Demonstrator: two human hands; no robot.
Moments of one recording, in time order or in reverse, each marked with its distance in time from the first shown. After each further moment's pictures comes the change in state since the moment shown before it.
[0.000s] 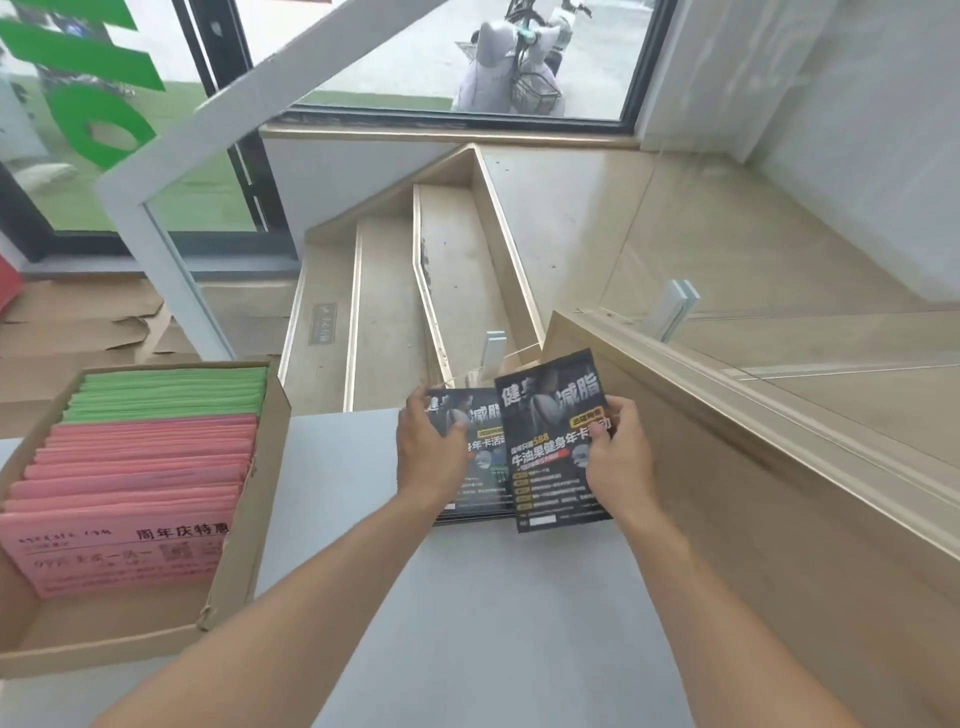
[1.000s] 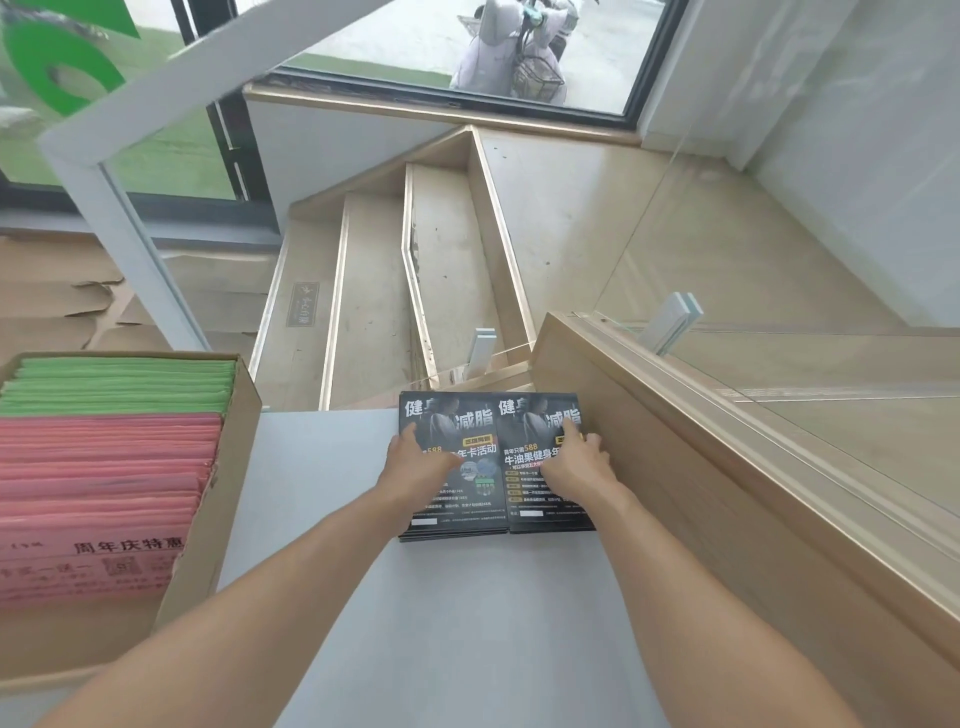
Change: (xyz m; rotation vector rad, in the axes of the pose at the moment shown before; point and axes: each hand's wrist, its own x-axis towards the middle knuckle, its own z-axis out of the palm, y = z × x) left_hand 0.039 -0.035 0.005 0.042 -0.297 -0.342; right_hand 0.067 0.027 0.044 -0.689 -0.421 0.229
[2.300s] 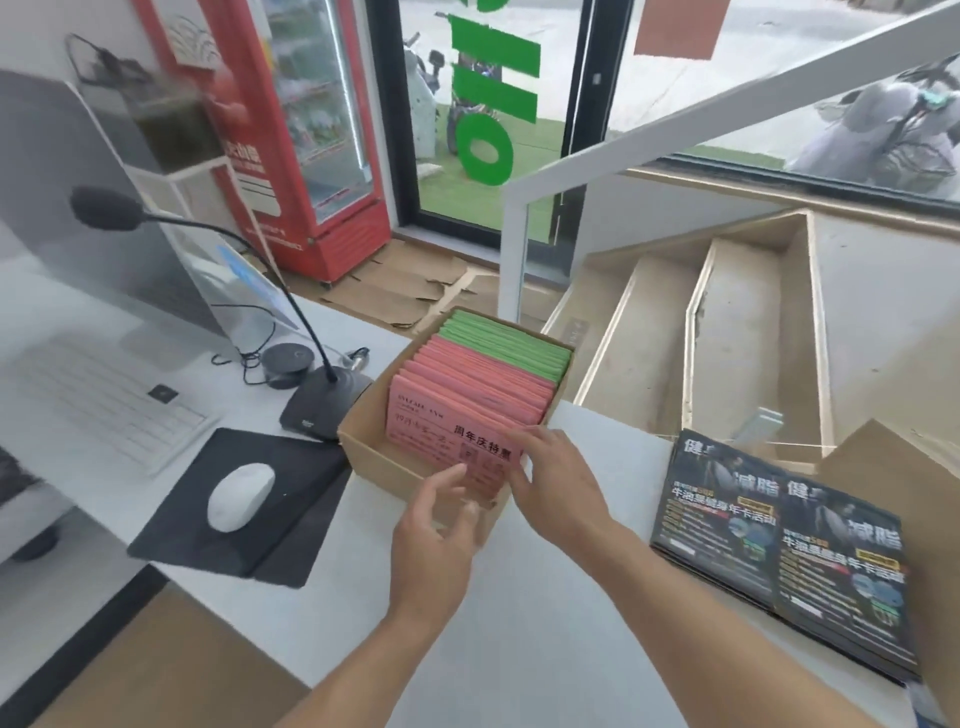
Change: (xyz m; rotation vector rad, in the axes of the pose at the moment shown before) left_hand -0.225 -0.136 -0.138 -0.252 0.888 0.334; right_hand -0.192 -0.198 0.143 -0.072 -0.009 -1.194
